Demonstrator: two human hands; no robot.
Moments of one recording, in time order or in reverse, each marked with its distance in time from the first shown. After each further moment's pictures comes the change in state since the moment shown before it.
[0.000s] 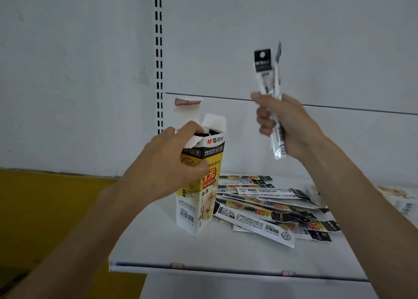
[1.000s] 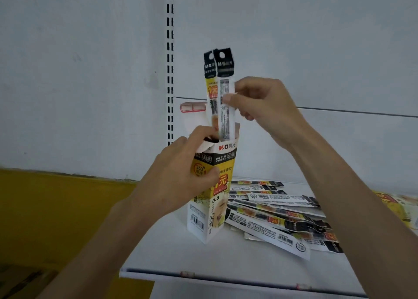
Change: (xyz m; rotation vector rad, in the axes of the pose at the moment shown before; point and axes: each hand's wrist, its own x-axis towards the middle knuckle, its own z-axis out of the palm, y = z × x) left_hand -0.006 0.000 0.003 -0.115 0.023 0.091; right_hand 0.017 -0.009 0.041 -0.458 -0.169 -0.311
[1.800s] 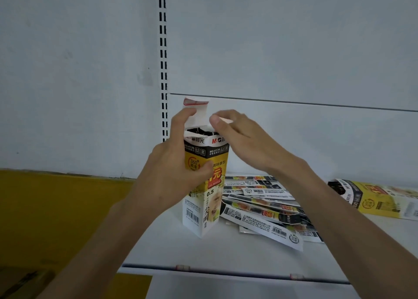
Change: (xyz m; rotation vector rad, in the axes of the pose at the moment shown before) left_hand -0.004 0.001 0.007 -0.129 0.110 -0.047; right_hand -0.037 0.013 0.021 -0.344 -0.176 0.114
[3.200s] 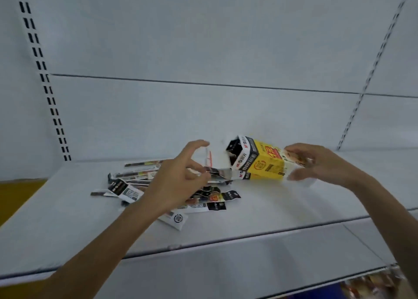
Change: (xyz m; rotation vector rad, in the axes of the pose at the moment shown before) left_hand 0.005 0.058 0.166 -0.180 -0.337 0.008; right_hand -0.186 0.195 -0.192 -0.147 0.042 0.500
